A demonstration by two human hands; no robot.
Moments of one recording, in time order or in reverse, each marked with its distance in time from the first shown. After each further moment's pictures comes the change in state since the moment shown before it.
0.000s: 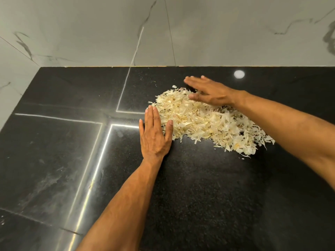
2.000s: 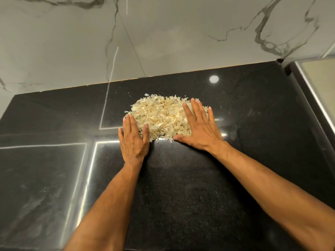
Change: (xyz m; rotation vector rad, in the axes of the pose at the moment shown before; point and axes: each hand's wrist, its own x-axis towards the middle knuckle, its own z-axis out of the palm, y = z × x) left_hand 0.001 0.000 -0.001 0.042 0.028 0.034; right_hand -0.118 -0.066 0.078 -0.140 0.263 0.508
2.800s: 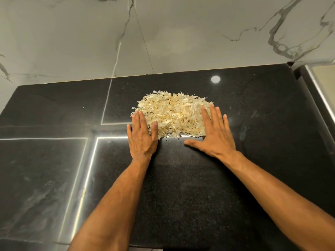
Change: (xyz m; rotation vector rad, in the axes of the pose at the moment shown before) left_hand -0.002 -0.002 0.001 -0.062 -0.032 0.016; right_hand -0.024 -0.001 0.014 0.050 0.053 0.134
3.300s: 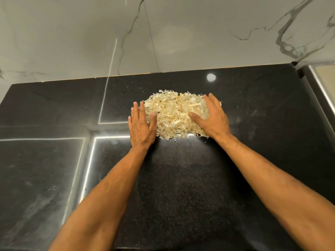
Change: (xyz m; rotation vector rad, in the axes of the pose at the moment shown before) left_hand 0.042 -0.022 -0.009 -0.211 -0.045 0.006; right_hand 0.049 -0.032 -0.012 0.426 0.170 0.146
